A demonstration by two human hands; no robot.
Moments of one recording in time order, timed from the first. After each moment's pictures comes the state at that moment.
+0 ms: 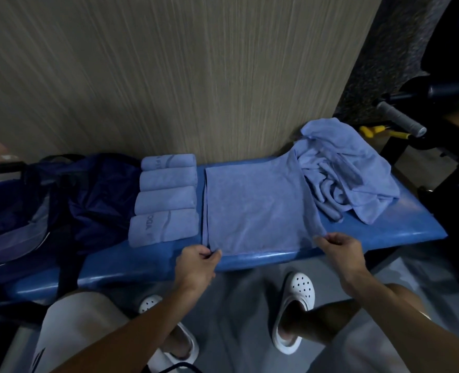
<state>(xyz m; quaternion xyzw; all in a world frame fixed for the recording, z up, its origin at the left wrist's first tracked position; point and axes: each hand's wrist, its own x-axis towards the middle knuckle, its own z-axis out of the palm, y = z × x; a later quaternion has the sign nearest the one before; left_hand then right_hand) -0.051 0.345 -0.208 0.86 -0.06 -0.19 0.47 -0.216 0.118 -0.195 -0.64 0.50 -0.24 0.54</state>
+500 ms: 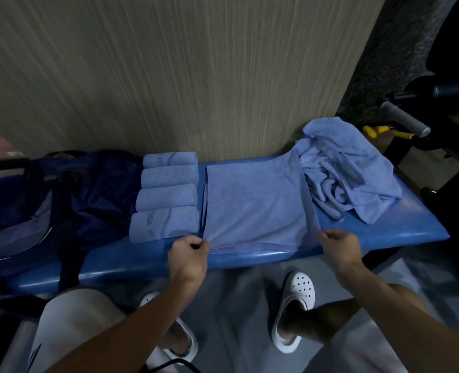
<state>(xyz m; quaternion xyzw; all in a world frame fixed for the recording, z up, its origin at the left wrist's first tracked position) -0.047 0.345 -0.197 0.87 -0.02 -0.10 0.48 -0.206 0.105 -0.205 -0.66 0.51 -0.23 0.50</state>
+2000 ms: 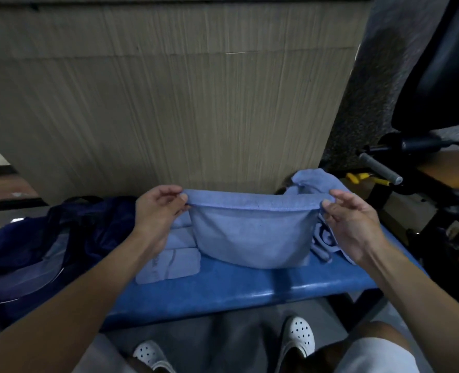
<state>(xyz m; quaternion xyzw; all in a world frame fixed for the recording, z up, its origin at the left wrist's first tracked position) 0.027 0.348 -0.025 0.63 -0.14 -0.11 0.76 -0.192 0.098 -0.030 -0.50 0.26 -0.38 0.74</state>
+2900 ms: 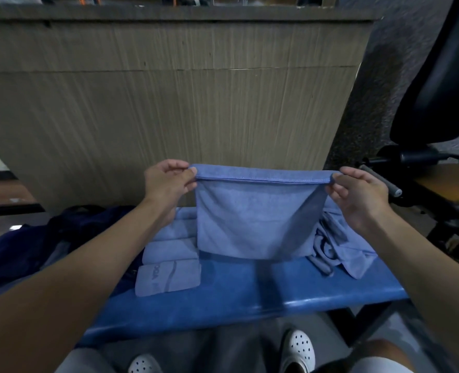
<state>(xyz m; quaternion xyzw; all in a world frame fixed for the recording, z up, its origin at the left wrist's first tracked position) 0.058 0.306 0.031 0.63 -0.14 -0.08 0.76 -0.156 0.072 0.031 -0.44 0.29 -0.44 0.73</state>
